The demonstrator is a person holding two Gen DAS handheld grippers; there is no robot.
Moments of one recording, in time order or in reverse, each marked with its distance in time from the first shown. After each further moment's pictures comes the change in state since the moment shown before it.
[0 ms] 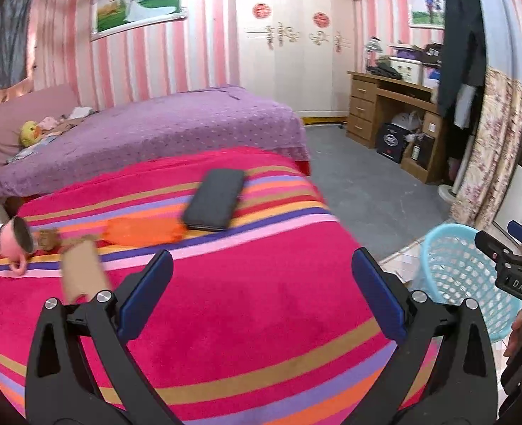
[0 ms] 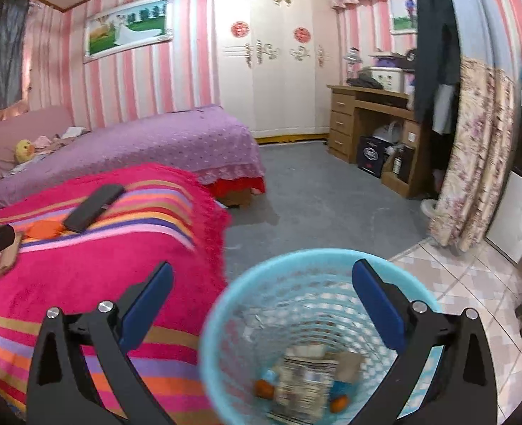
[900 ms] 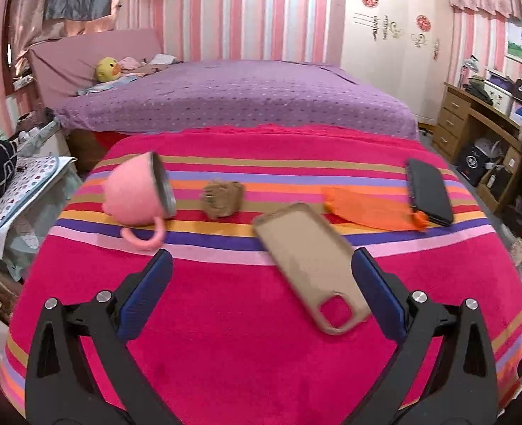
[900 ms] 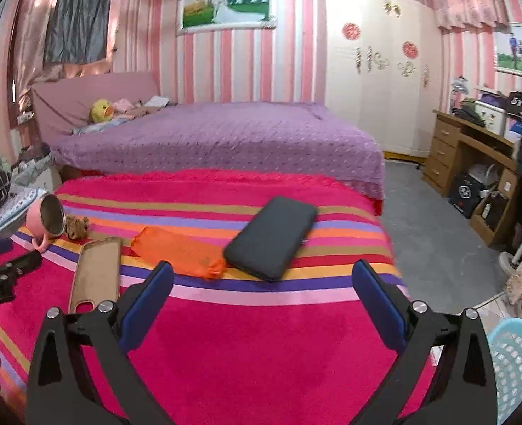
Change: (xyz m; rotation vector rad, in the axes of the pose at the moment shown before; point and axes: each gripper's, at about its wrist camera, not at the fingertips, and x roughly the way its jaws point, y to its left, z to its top) left arm 0.030 0.269 -0.033 -0.224 0.104 0.237; right arm 0.061 0.282 0.027 -0.216 0.041 0.287
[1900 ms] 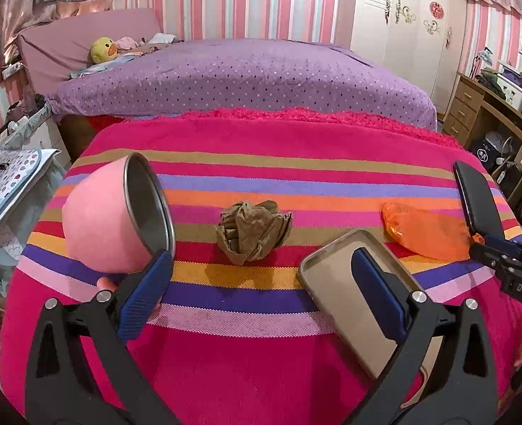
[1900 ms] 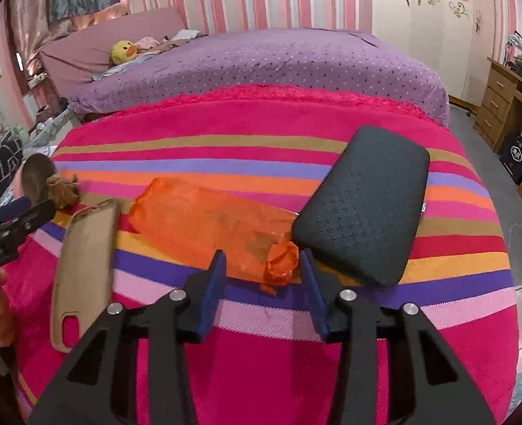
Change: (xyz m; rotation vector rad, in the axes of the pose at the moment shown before) left arm 0.089 0.028 0.031 -0.008 0.093 -0.006; right arm 0.127 0.040 -0.006 0.002 0.318 0.159
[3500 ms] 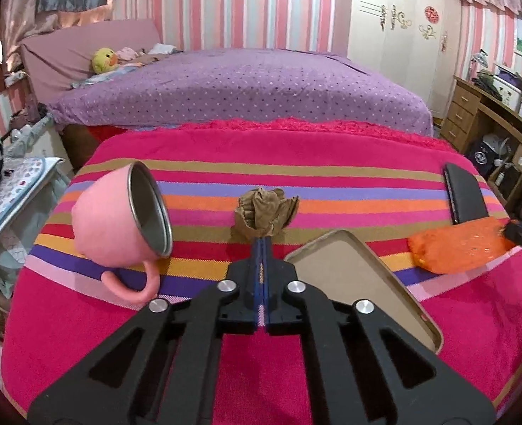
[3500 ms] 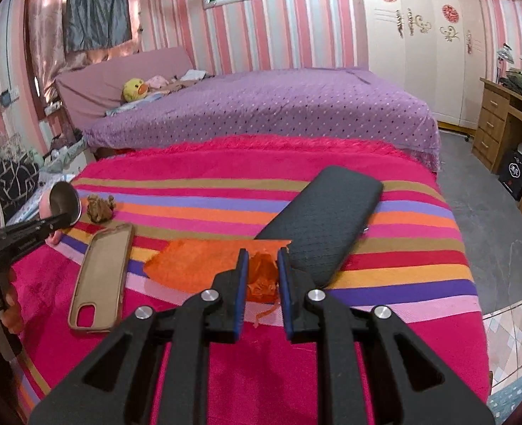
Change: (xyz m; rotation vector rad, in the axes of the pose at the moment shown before) left arm -0.016 -0.016 -0.003 0.011 -0.050 0.017; right arm -0.065 -0.037 -0.015 0.003 -0.209 0.041
